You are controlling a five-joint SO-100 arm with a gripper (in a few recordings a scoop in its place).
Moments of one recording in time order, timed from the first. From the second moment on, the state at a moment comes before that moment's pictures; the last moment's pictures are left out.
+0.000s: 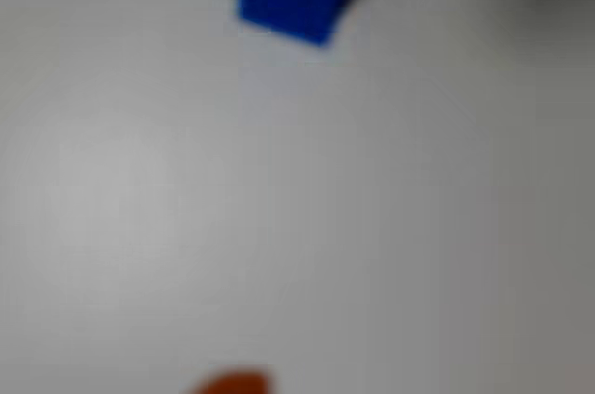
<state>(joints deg) -19.0 124.4 138.2 61.6 132.4</state>
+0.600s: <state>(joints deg) -15.4 105.1 127.3 57.7 131.6</state>
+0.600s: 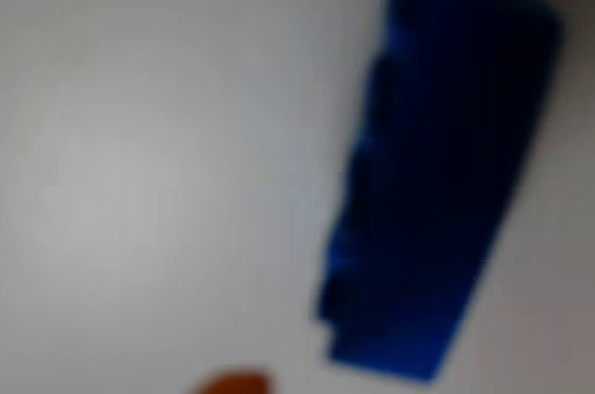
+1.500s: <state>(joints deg) -11.5 91.5 120.9 48.7 123.2</state>
